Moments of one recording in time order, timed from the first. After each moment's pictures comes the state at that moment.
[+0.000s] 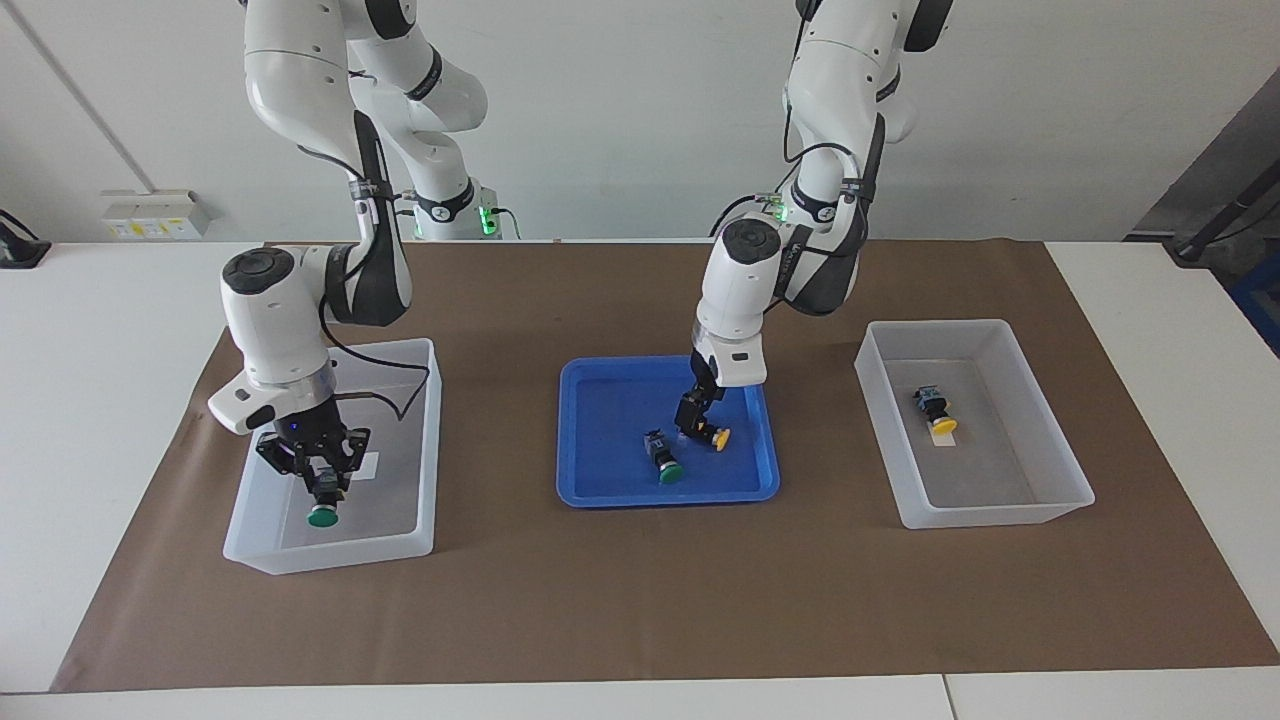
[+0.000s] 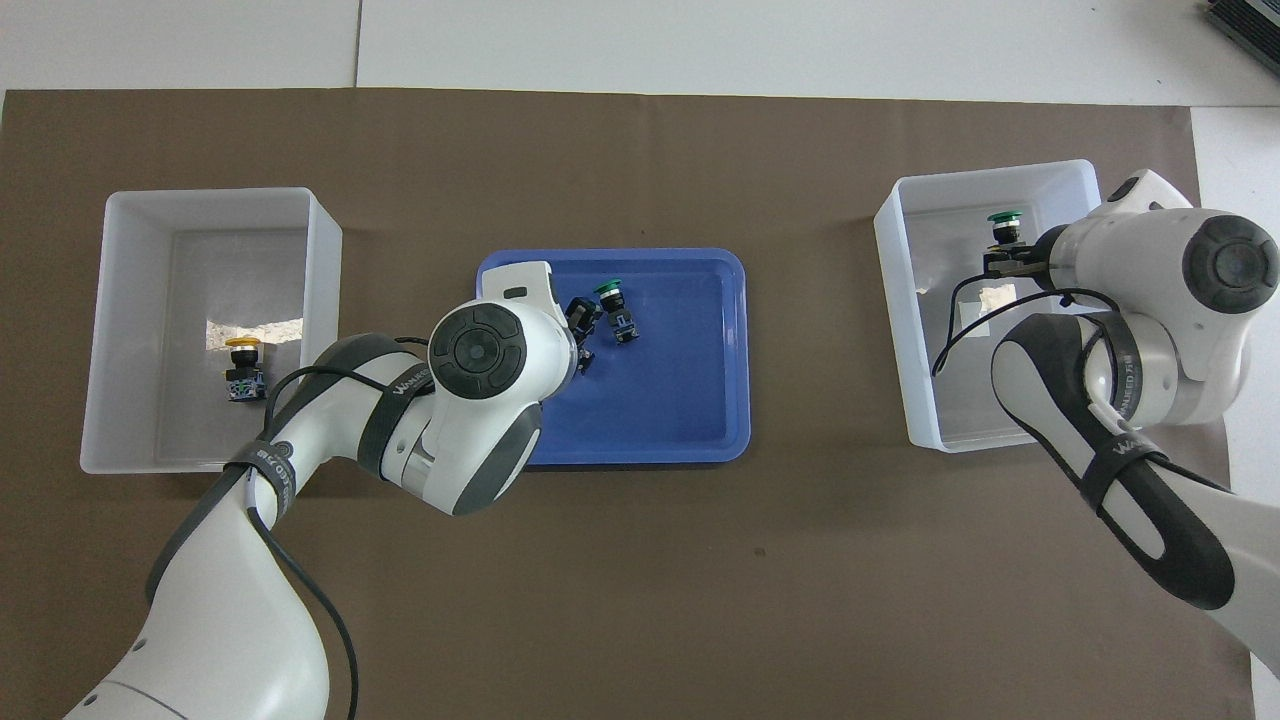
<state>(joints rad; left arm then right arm) -0.51 0.34 -0.08 -1.96 0.02 2.47 -1.46 -0.08 0.34 0.00 -1.94 -0.13 2.61 -0.05</state>
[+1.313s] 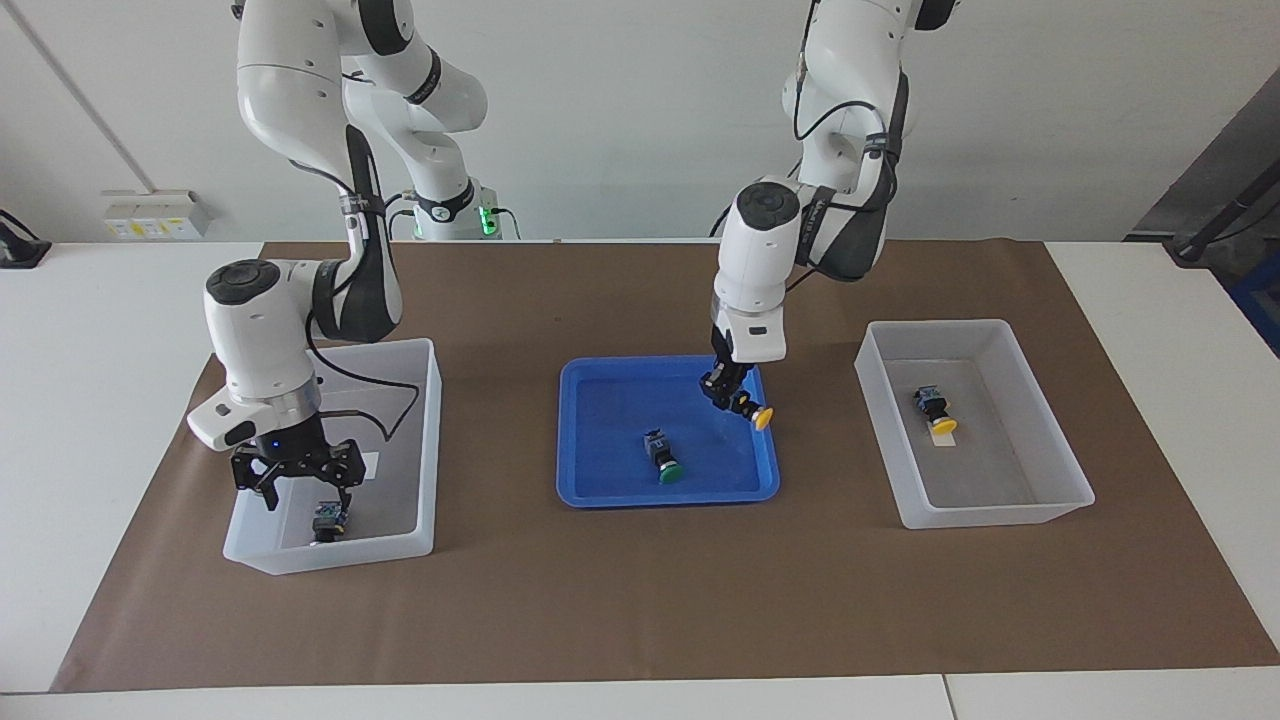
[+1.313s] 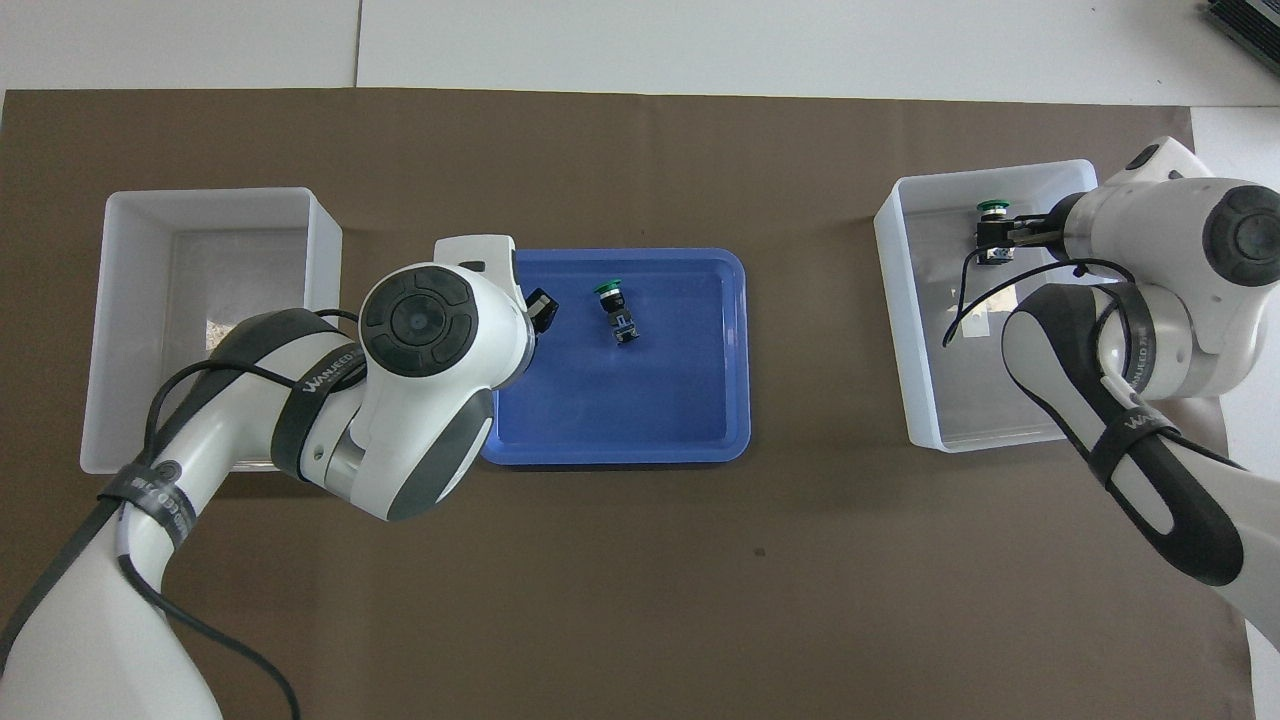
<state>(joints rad) -0.47 0.18 -0.06 -1.91 0.06 2.20 -1.33 -0.08 0.36 0.01 -1.84 -0.13 2.56 -0.05</state>
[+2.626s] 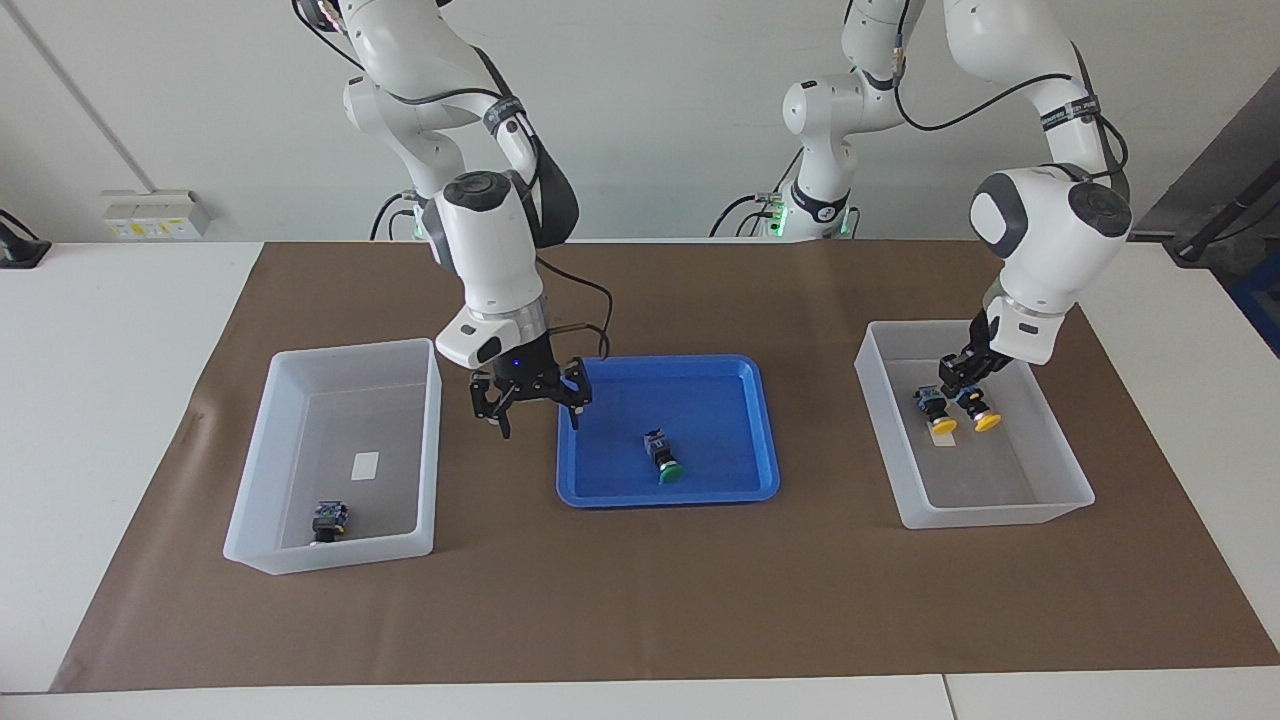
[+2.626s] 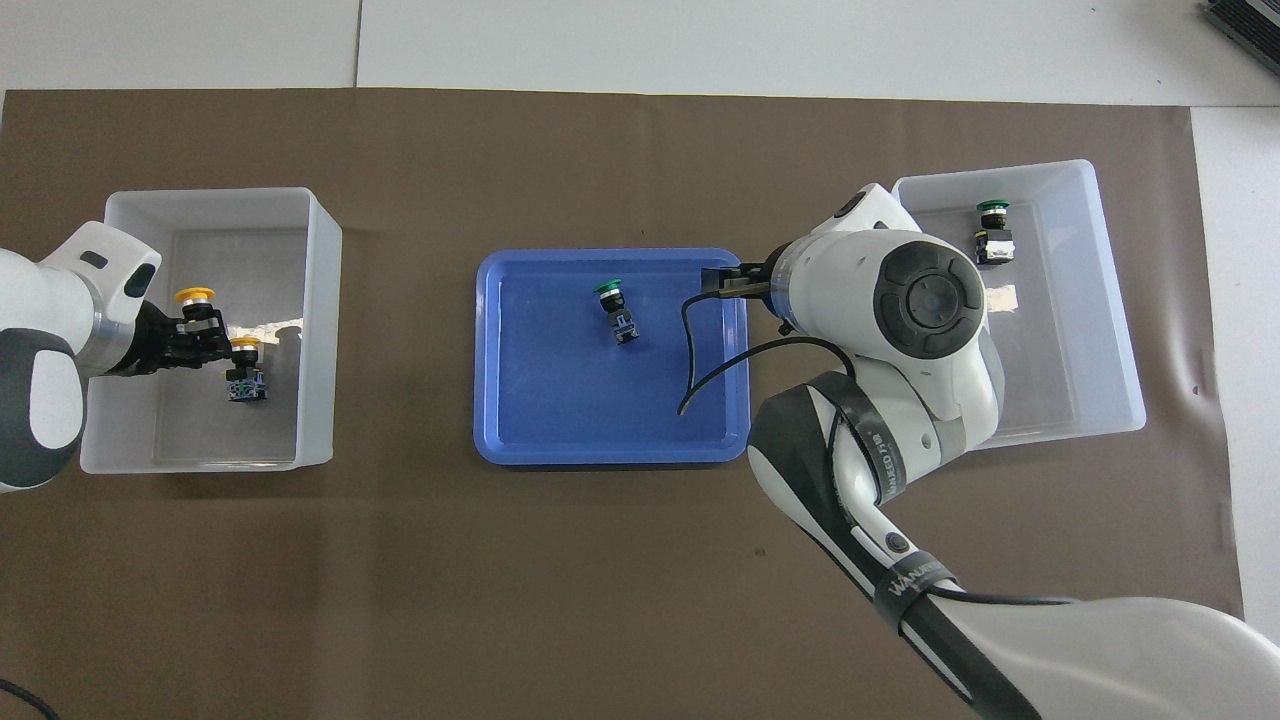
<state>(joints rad) 0.10 0.08 -0.04 -2.09 -0.03 2.22 -0.14 0.21 0.29 0.21 -1.86 -0.12 2.48 0.44</state>
